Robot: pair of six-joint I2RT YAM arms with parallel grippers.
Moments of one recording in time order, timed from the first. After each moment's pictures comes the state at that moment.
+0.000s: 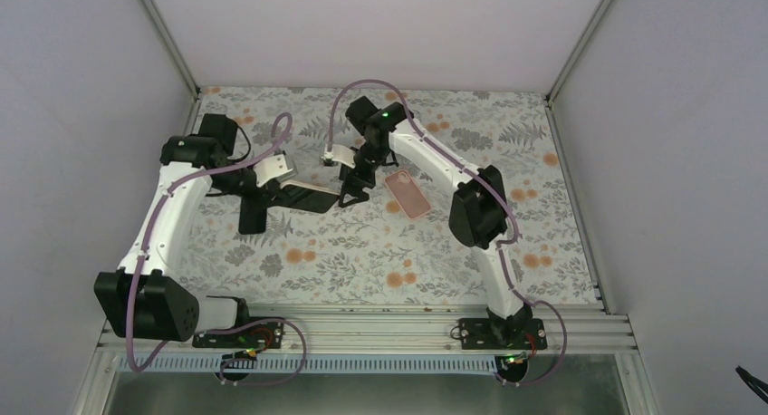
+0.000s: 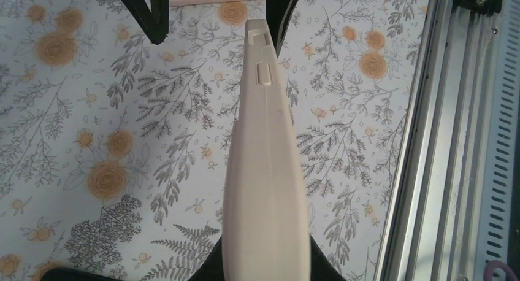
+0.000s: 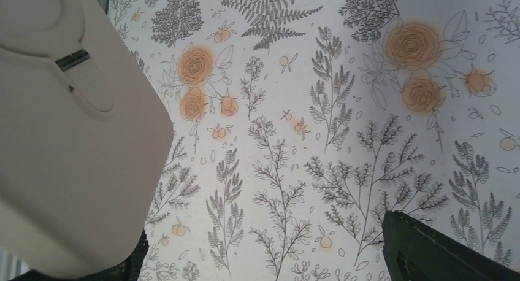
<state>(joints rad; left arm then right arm) -0.06 1.30 1.29 -1.35 0.68 1.04 0.70 2.23 2.12 -1.25 -0.60 -0.77</state>
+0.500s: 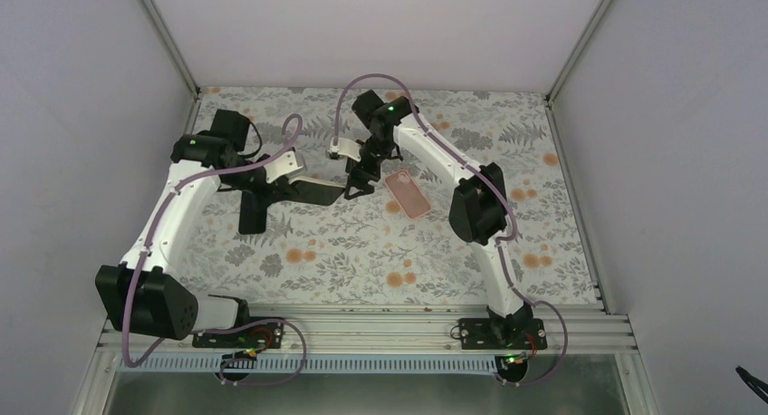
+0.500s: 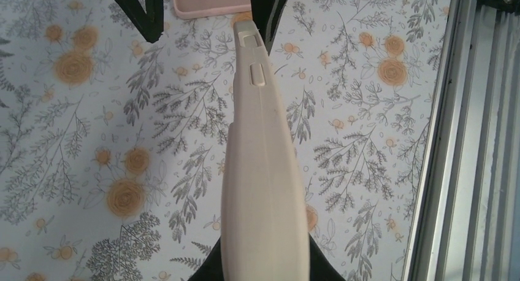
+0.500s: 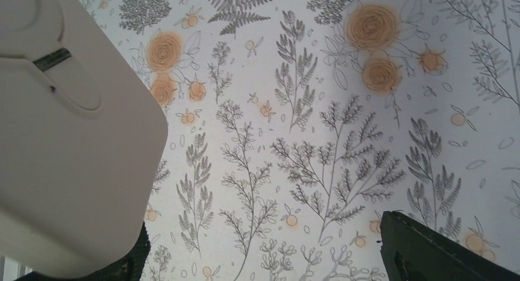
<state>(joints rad) -0.13 1.32 1.30 -1.26 0.64 0.98 0.66 2.26 2.19 -1.27 -0.56 -0.80</state>
